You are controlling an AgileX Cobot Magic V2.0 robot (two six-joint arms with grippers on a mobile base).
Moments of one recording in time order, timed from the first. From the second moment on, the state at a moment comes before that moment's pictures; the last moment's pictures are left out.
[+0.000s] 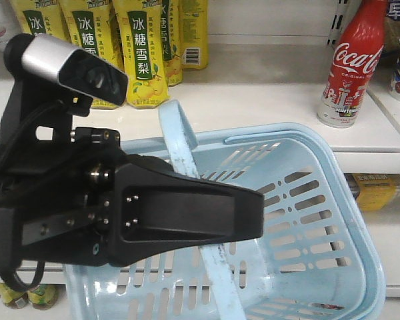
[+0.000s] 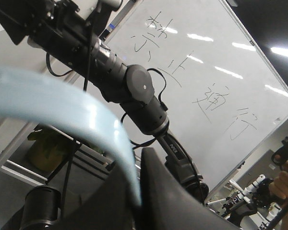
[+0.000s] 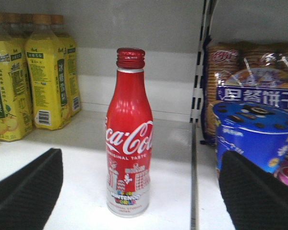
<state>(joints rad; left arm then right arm) -0.57 1.24 -0.95 1.30 -1.20 -2.09 -0.01 0.72 -0.83 0.73 0.30 -0.72</state>
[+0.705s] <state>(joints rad) -0.57 1.24 -0.95 1.30 -1.20 -2.09 -0.01 1.07 -1.12 1.08 0.38 -1.02</state>
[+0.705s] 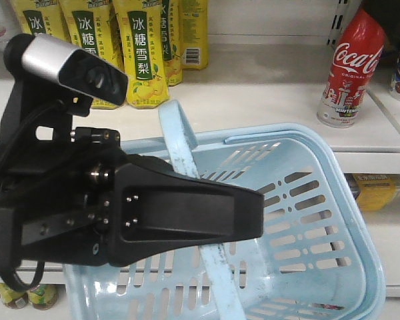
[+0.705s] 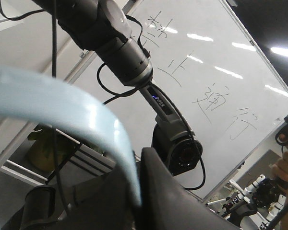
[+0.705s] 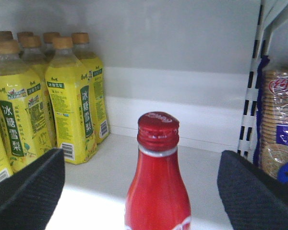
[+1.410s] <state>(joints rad) -0.57 1.24 -0.95 1.30 -1.20 -2.09 -0.01 1.23 -1.16 1.44 0.38 -1.34</state>
